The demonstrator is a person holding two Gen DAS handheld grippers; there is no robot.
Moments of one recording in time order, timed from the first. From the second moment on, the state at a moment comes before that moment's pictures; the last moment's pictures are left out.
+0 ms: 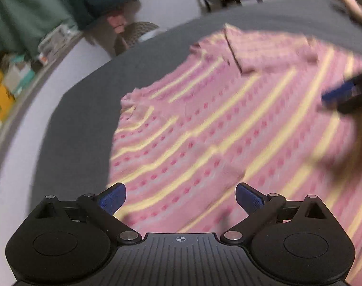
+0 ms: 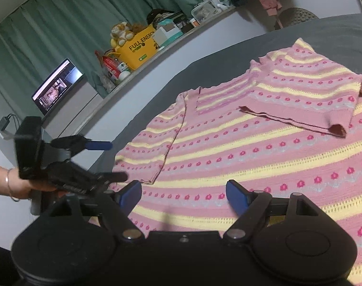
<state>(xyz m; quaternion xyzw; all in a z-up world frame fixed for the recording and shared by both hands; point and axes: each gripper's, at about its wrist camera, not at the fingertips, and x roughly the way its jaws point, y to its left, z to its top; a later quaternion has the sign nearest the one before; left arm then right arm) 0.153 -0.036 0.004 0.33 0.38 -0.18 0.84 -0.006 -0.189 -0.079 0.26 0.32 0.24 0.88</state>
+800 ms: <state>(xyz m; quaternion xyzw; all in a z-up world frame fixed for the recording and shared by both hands) 0.139 0.034 -0.012 0.20 0.40 -0.19 0.88 0.081 -0.073 -0.076 0.21 0.41 0.22 0.86</state>
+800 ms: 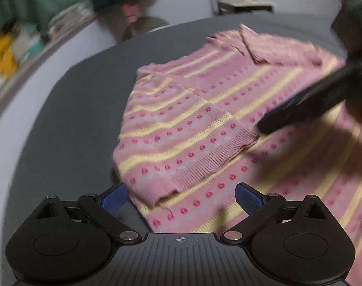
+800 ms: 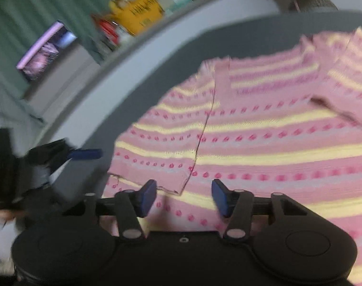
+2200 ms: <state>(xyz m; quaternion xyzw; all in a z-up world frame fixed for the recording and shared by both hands) 0.055 -0.008 -0.013 0.14 0.33 -0.24 0.90 0.296 -0.007 -0.039 0.07 0.37 0.18 0.91</state>
